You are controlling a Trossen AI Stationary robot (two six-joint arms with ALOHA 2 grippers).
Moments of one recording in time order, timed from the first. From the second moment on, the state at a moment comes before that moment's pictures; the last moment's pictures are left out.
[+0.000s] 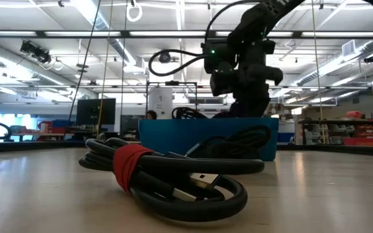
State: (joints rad) left arm 0.13 1.69 2.36 -1.40 -0.37 0.06; right arm -0.24 1.85 1.26 -0.86 -0.29 -0.21
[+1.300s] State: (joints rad) left arm 0.00 1.69 2.13 -1.40 -0.39 -0.33; right arm -0.23 1.12 1.26 -0.71 0.01 0.03
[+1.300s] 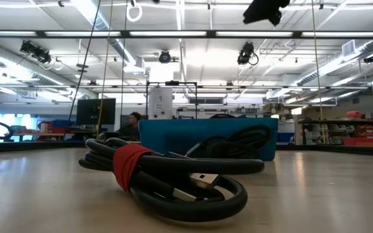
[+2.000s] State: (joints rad) left arm -0.37 1.69 1.56 -1.04 -0.30 -1.11; right arm -0.26 1.01 1.26 -0.68 0.03 -0.09
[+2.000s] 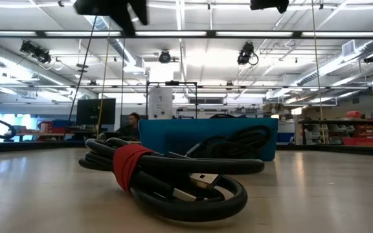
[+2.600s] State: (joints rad) left arm -0.43 1.69 1.26 -0.66 -0.26 -1.05; right arm -0.27 1.01 1.26 -0.67 0.03 -0.11
